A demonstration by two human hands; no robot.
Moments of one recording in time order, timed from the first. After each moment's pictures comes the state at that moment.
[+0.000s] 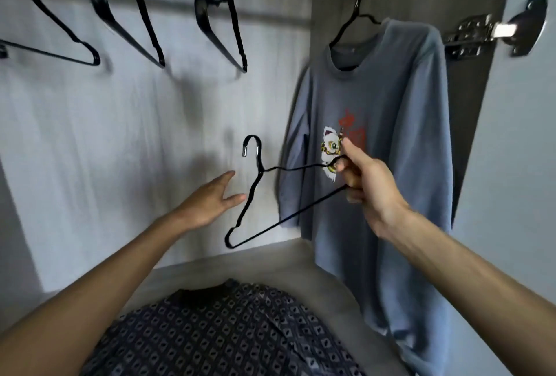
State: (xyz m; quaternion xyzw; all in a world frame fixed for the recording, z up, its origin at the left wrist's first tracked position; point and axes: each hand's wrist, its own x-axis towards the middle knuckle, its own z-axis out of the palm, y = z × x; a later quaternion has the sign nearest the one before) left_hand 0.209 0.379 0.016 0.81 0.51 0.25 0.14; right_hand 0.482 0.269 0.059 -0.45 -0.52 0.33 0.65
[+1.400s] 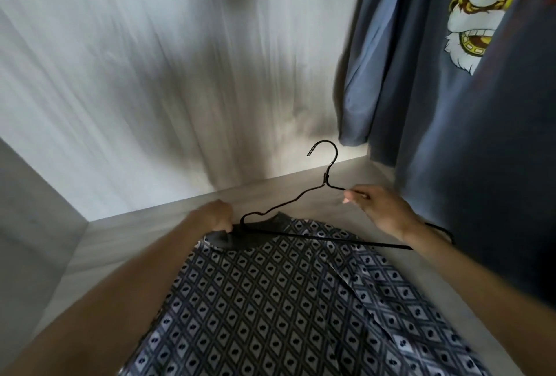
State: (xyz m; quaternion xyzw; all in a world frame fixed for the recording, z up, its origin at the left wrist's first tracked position) left_hand 0.108 0.566 -0.245 0.71 0.66 -0.23 0.12; right_hand 0.463 0.484 -0.209 -0.62 -0.71 0.23 0.25
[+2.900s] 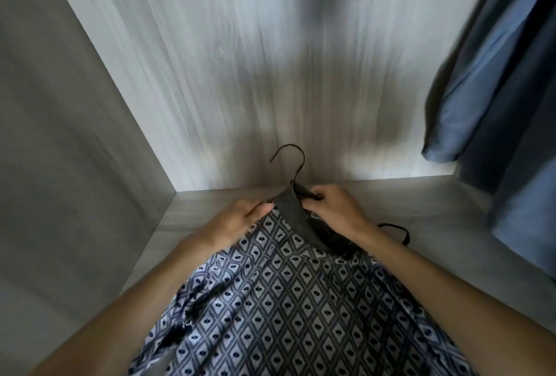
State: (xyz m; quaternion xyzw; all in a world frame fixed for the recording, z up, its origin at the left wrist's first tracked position) left_hand 0.047 0.427 -0.163 0.73 0.62 0.20 0.21; right_hand 0.268 0.498 -0.187 -0.49 -0.75 0.35 0.27
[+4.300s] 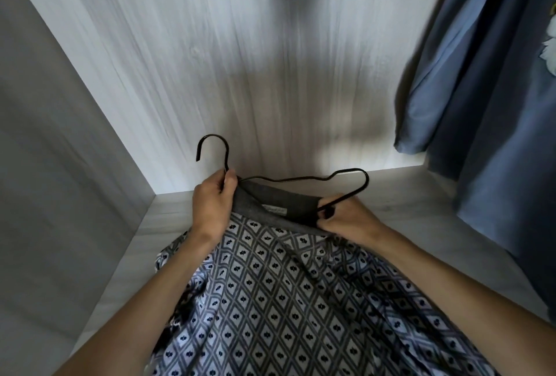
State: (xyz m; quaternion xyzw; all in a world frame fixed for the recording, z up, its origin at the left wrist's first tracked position) left_hand 0.073 0.435 -0.166 0.56 0.64 0.51 0.13; right_hand 0.325 0.477 -0.195 -0.48 -0.77 0.35 0.23
